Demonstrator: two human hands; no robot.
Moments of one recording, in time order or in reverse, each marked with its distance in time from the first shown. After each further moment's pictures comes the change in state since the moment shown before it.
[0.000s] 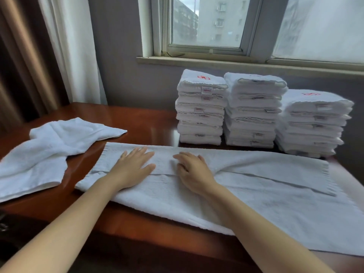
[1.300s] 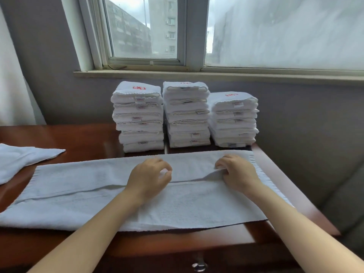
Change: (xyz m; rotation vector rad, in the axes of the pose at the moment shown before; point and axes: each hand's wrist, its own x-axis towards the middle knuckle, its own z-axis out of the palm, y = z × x) left_hand 0.000 0.212 0.012 -0.199 0.276 0.377; right_hand -0.135 0.159 -0.161 -0.465 0.142 0.311
